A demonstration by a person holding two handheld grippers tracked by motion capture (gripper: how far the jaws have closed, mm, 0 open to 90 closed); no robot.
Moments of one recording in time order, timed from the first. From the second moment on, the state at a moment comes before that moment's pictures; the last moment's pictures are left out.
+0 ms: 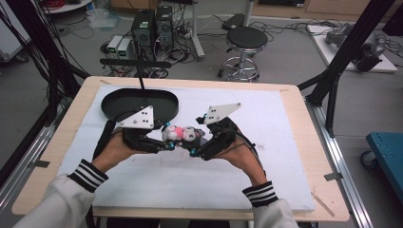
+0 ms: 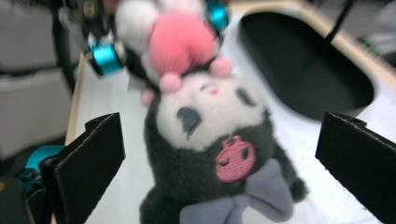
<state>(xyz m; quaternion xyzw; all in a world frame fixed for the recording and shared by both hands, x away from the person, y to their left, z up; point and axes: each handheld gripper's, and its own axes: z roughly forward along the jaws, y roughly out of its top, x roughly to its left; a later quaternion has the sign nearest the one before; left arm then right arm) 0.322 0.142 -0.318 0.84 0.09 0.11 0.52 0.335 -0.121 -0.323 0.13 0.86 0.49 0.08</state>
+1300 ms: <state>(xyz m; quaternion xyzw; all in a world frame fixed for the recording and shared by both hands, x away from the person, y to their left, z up) 0.355 0.224 -0.281 0.76 0.25 0.25 0.55 0.261 -0.279 -0.422 0.39 0.66 0.58 0.28</state>
